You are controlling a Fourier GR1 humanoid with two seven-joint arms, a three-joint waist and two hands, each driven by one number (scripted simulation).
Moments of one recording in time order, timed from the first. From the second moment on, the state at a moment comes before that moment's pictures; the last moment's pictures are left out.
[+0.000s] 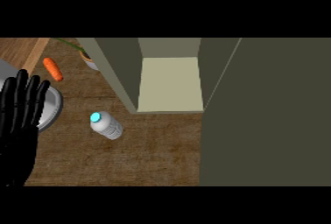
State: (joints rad) left arm 0.01 0.13 0.00 -2.10 0.00 -0.01 -0.03; right arm -0.03 -0.08 0.01 -2.10 0.00 0.06 -0.02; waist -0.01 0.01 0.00
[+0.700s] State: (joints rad) left arm 0.01 0.02 -0.02 -2.18 0.02 0.26 0.21; right arm 0.21 -0.05 0.19 -2.33 -0.06 0.14 0.11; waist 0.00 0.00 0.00
